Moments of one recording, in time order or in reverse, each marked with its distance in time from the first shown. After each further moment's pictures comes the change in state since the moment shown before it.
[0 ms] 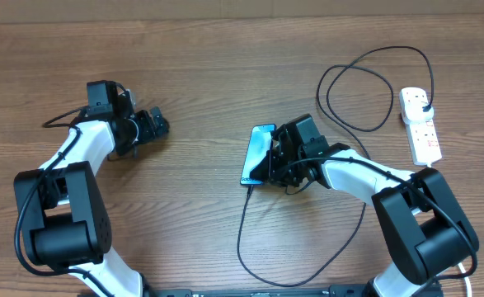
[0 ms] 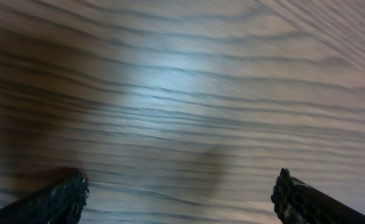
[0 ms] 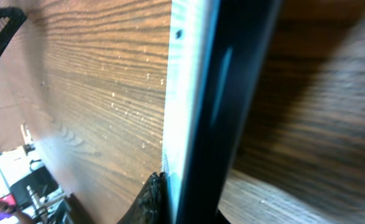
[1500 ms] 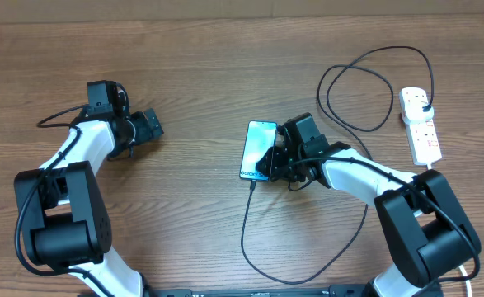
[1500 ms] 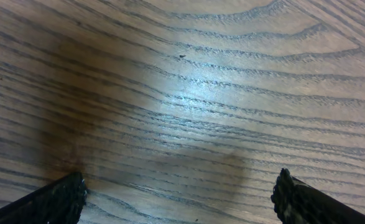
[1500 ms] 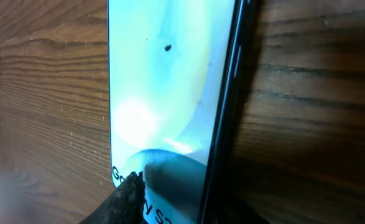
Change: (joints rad) left arm -0.001 0.000 0.000 0.000 -0.116 0.000; right arm 0.002 -0.013 0.009 -0.018 0.209 -0.018
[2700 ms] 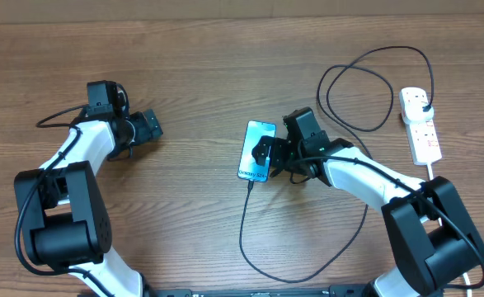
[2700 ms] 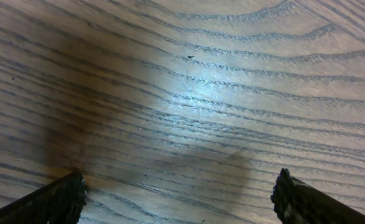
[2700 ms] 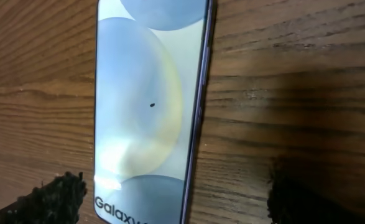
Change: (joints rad) left arm 0.000 0.000 -0.001 0.000 -0.017 0.000; right arm 0.006 -0.038 0.036 -0.053 0.185 0.022
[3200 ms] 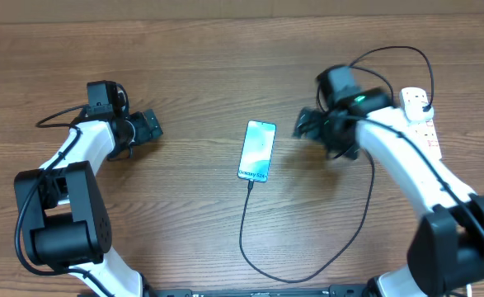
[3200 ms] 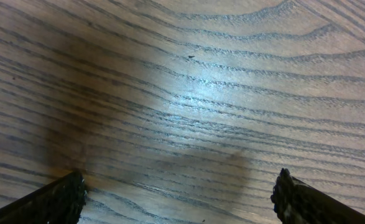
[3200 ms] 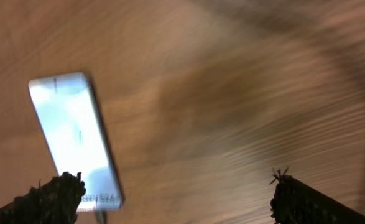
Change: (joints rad) left arm 0.000 0.000 0.000 0.000 -0.001 0.000; right arm -0.193 -0.056 0.435 -0.734 0.193 0.004
